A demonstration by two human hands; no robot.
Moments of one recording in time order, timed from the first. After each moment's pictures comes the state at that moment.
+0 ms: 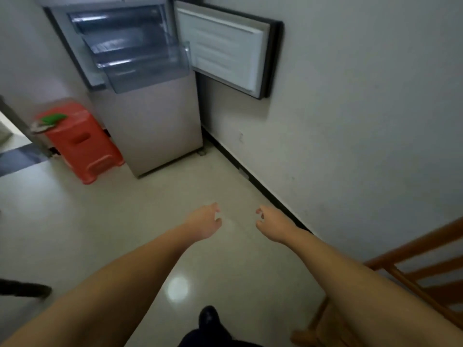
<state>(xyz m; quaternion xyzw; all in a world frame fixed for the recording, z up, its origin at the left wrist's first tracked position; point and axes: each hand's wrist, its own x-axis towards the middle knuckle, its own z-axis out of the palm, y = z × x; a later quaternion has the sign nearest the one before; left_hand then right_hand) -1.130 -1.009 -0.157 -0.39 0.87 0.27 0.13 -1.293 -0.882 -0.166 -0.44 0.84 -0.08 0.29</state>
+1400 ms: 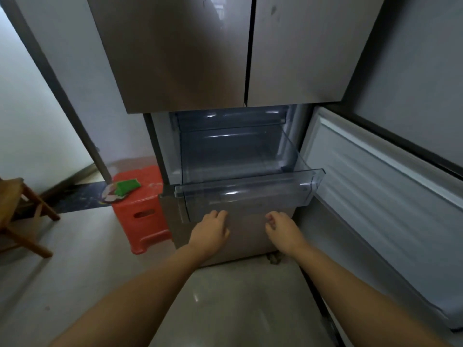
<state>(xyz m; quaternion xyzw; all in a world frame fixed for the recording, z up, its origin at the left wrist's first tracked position) -1.233 -1.685 -0.111 -0.54 0.82 0.18 -0.05 -1.431 -1.647 -0.123 -0.59 0.75 -0.19 0.23</state>
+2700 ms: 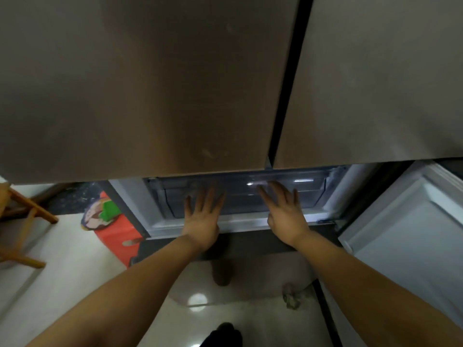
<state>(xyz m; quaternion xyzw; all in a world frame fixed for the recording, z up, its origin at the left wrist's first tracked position) -1.280 -1.997 -0.171 -0.59 0.80 0.06 0.05 -1.508 -1.992 -0.186 -0.78 0.63 -0.06 0.00</state>
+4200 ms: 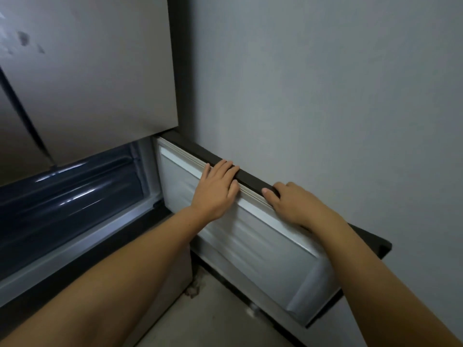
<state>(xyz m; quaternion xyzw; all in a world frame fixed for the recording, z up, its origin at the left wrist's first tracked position) -1.533 -1.727 -0.008 -0.14 0.96 0.14 -0.20 -1.615 -1.555 0.039 -0.33 0.94 -0.08 0.10</state>
